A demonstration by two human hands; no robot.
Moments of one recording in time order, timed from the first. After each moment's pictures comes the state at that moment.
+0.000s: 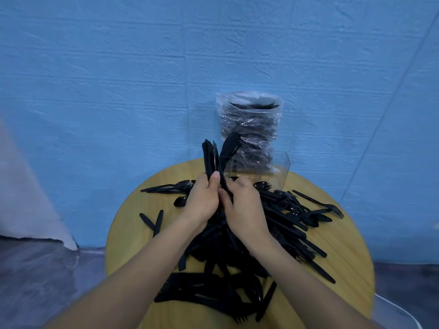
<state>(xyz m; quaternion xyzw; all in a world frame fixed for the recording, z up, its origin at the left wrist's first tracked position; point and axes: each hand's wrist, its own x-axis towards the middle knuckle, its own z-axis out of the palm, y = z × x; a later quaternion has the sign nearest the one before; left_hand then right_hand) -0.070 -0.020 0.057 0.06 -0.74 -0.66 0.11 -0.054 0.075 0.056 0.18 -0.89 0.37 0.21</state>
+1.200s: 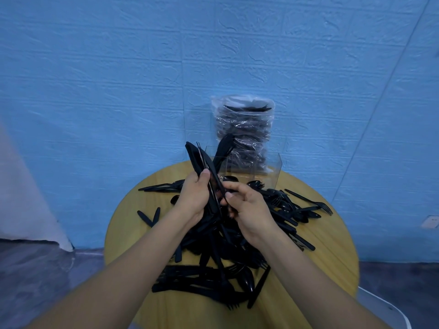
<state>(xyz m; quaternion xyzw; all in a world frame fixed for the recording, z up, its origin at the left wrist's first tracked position) -0.058 -0.014 0.071 0.07 -0.61 -0.78 0.09 -0.034 0.094 0.060 0.07 -0.67 0.74 -0.03</state>
